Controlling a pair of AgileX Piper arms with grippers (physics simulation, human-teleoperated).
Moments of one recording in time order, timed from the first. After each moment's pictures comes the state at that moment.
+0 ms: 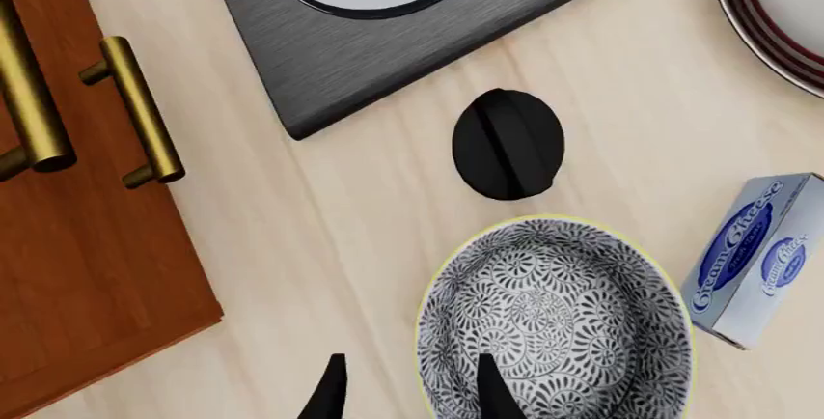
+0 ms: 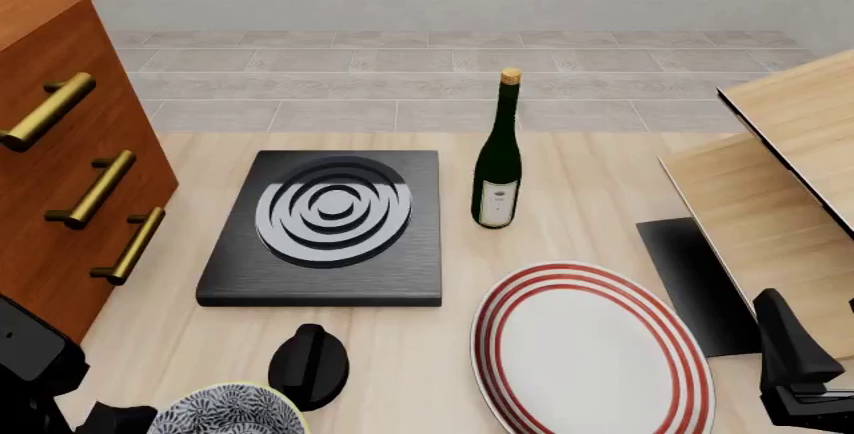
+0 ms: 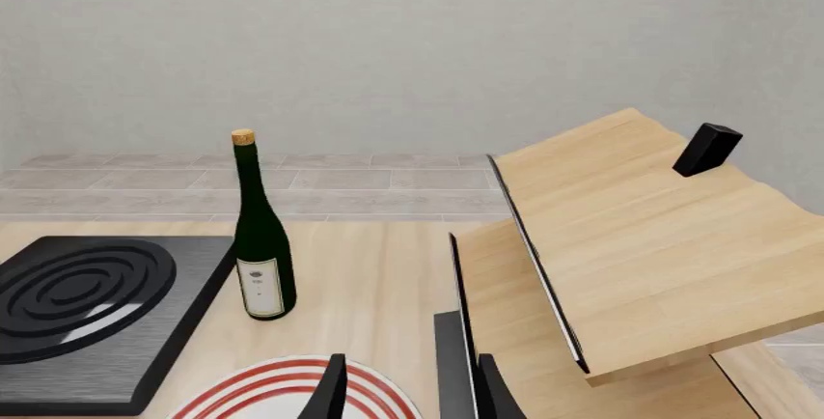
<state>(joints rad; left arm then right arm) -0.28 0.55 -0.50 1.03 0.20 0.00 0.01 0.00 -0.01 0.00</state>
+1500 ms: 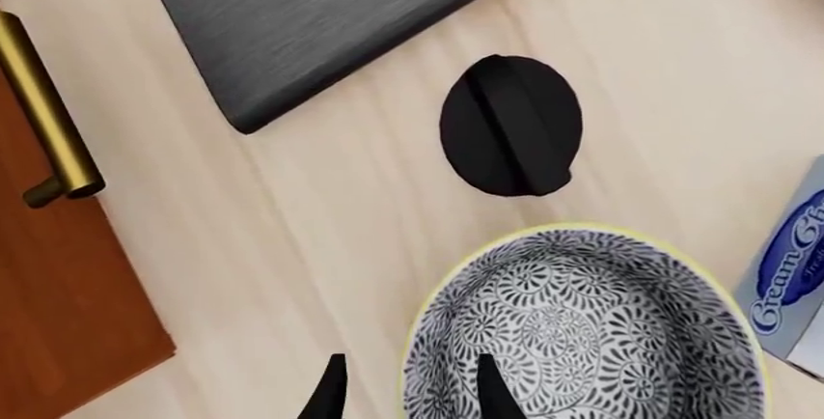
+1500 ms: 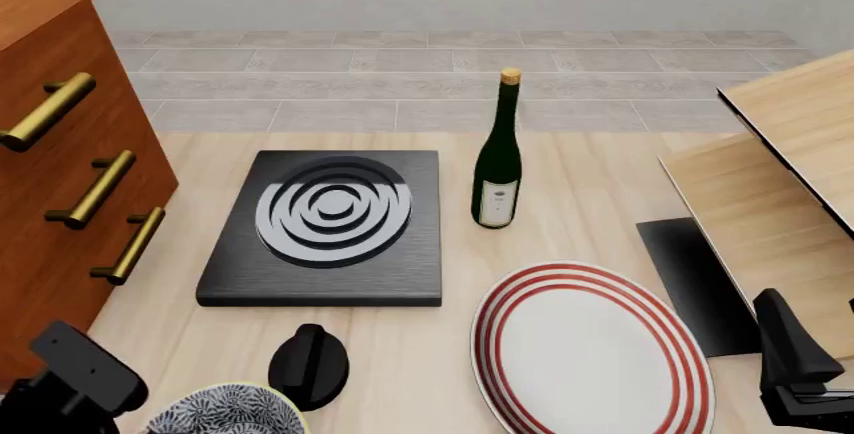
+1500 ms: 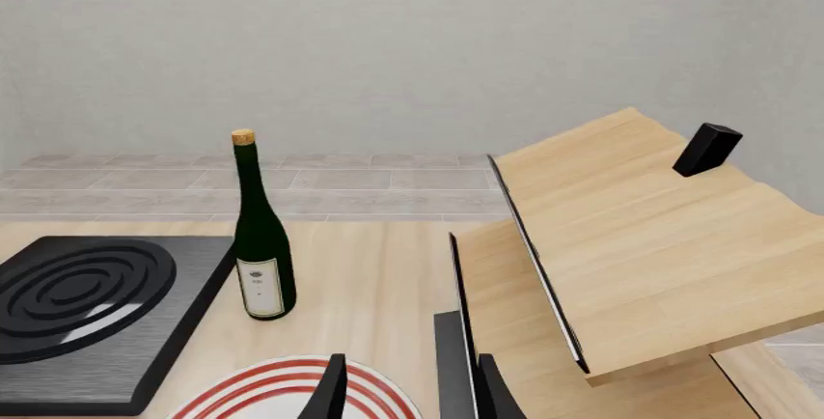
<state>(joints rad) -0.30 0.66 -0.28 0.76 0.24 0.00 0.01 0.00 -0.01 0.00</state>
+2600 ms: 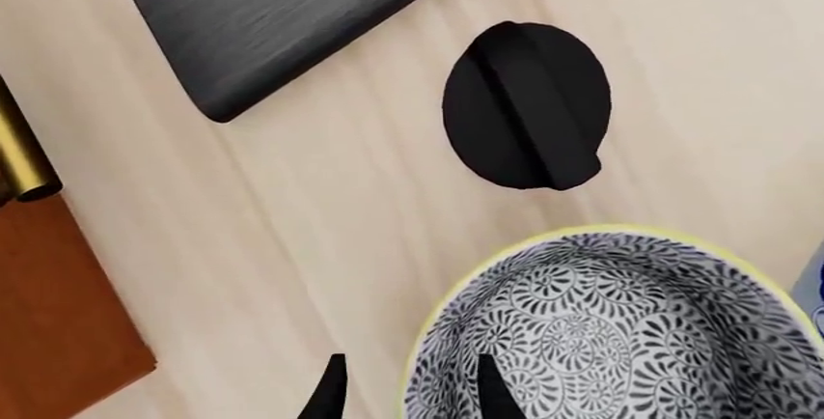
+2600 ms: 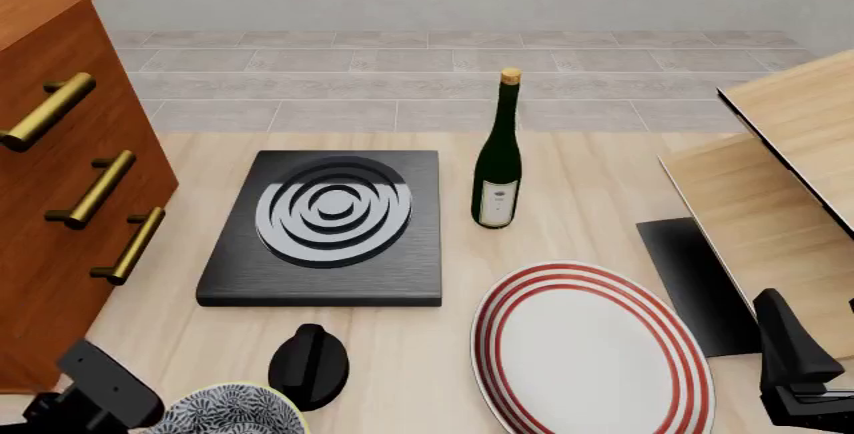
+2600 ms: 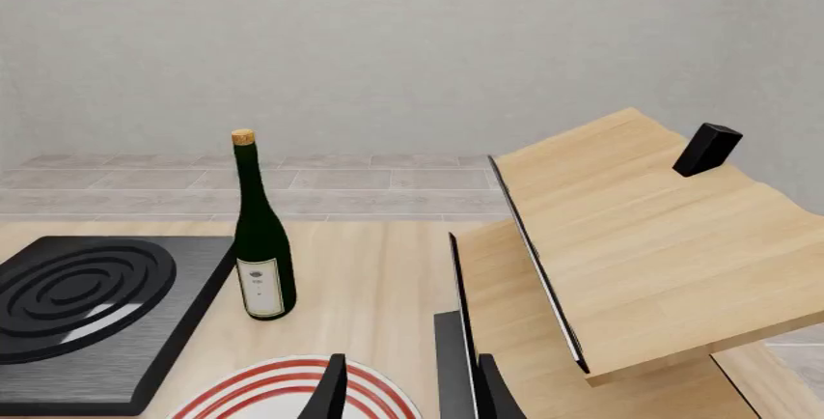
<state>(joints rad) -0.26 0.76 -0.18 0.59 0.30 0.00 0.01 0.00 -0.01 0.00</state>
